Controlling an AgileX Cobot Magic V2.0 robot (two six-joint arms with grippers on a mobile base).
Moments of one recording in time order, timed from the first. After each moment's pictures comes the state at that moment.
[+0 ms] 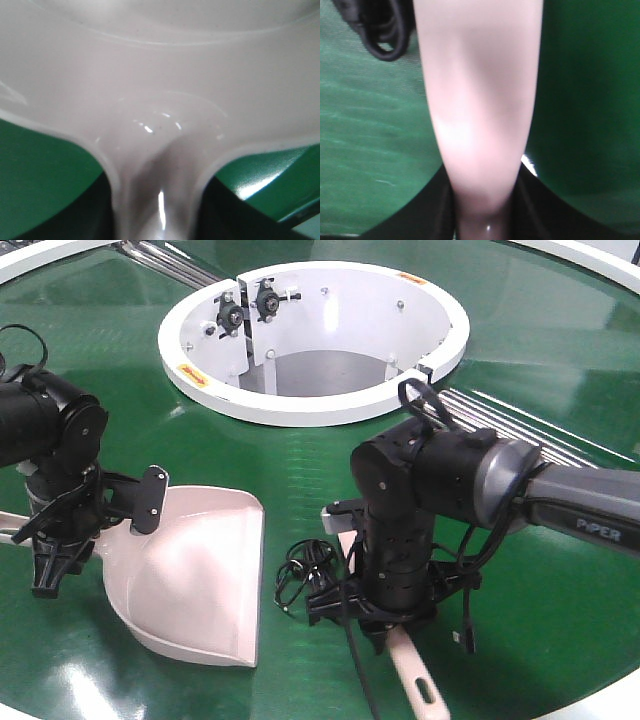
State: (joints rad) left arm -0.27 1.82 -1.28 0.31 1.14 1.12; right arm 0.65 1.88 -1.32 0.01 1.20 0.47
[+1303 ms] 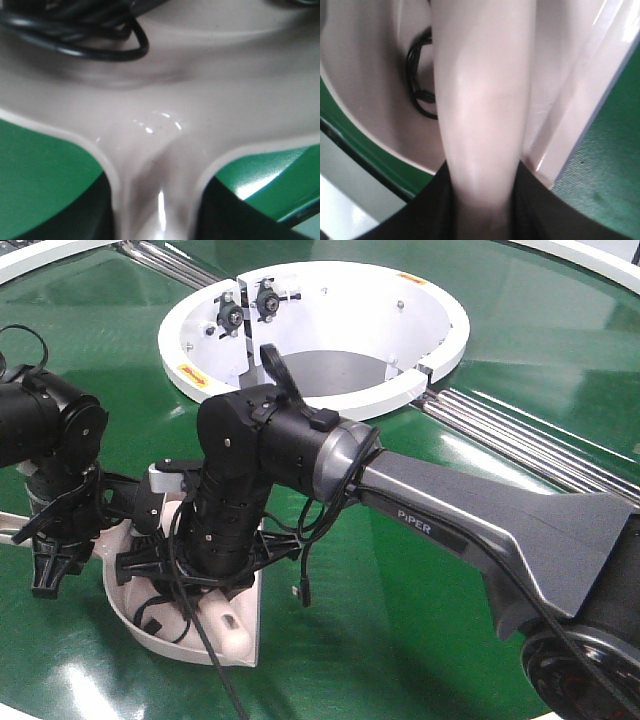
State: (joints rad) left arm -0.27 1.82 -1.28 0.31 1.14 1.12; right arm 0.82 2.17 -1.92 0.24 1.23 0.42
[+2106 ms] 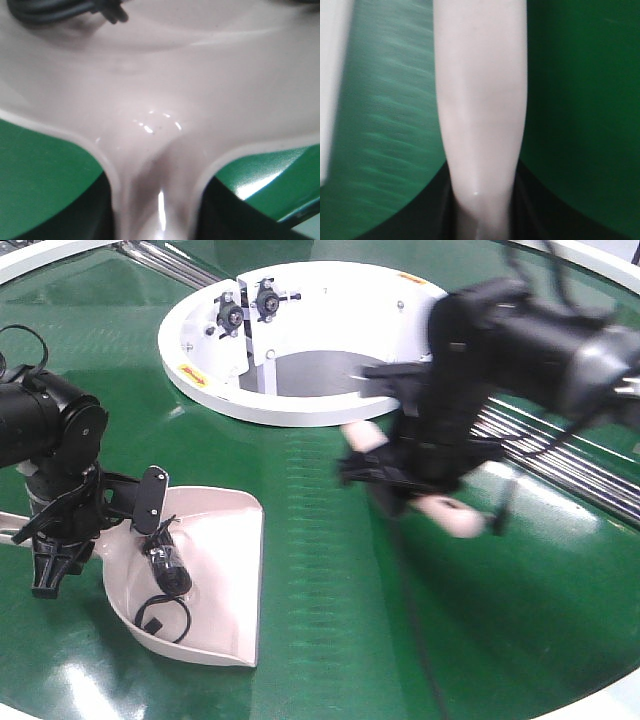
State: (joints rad) left arm -0.27 1.82 -1.28 0.31 1.14 1.12; right arm 0.45 1.79 -1.56 -0.04 1.24 0.25
